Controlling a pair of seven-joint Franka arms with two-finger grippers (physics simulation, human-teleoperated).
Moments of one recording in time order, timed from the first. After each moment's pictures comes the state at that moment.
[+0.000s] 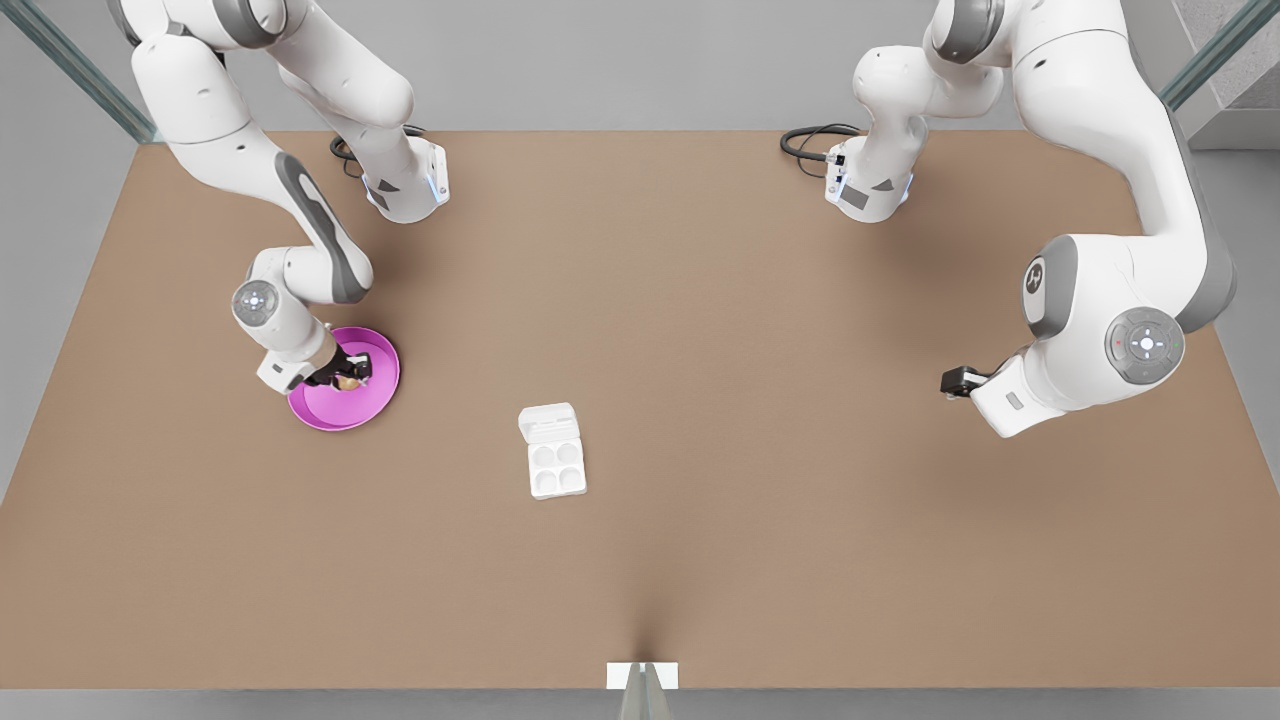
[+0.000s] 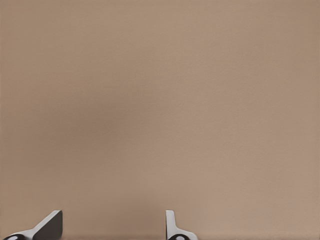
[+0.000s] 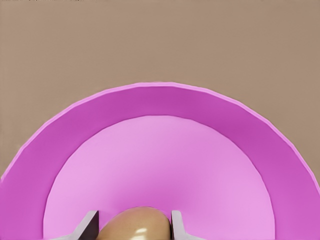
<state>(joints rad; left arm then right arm) -0.15 0.33 0.09 -1.43 0.03 1.58 0.18 -0.46 0.27 0.34 -2.51 -0.22 2.77 -0.12</state>
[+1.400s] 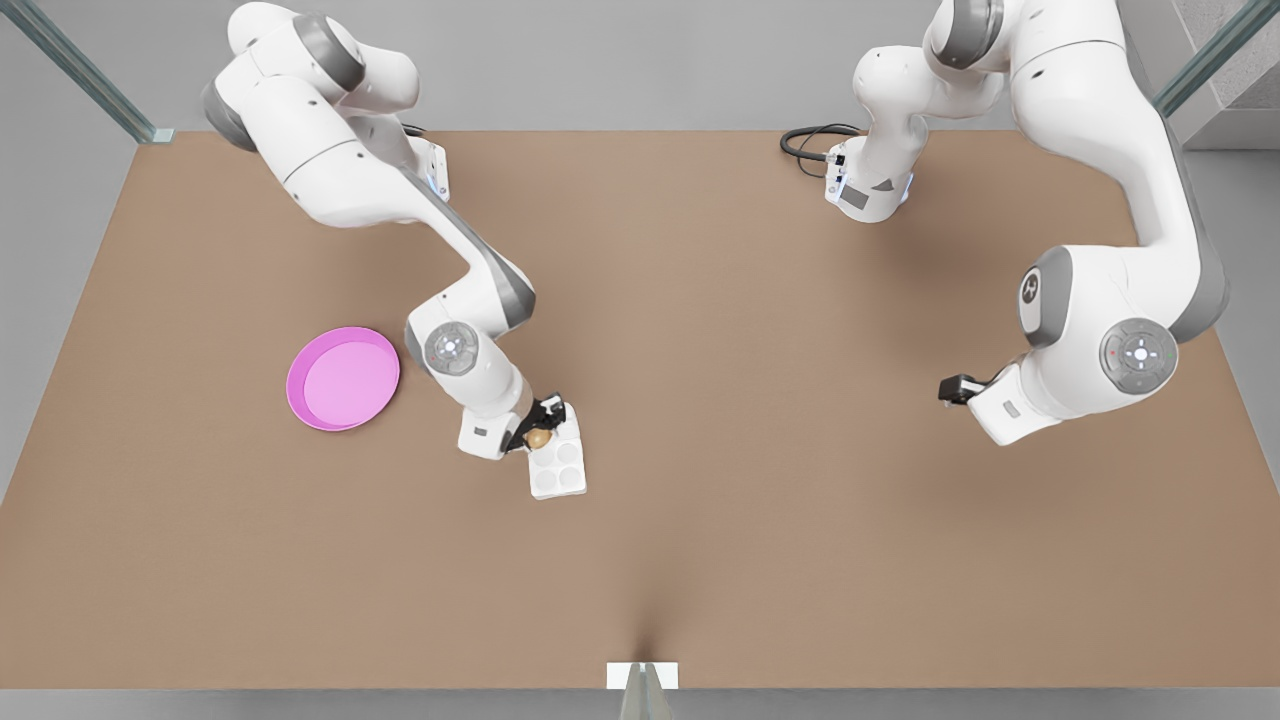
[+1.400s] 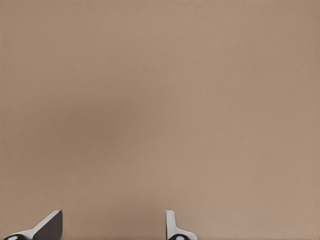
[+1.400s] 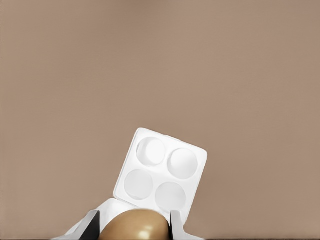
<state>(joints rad) -0.15 0.35 0.09 -1.43 0.03 1.61 0.17 0.05 0.59 0.54 -1.66 -0.21 2.33 0.15</state>
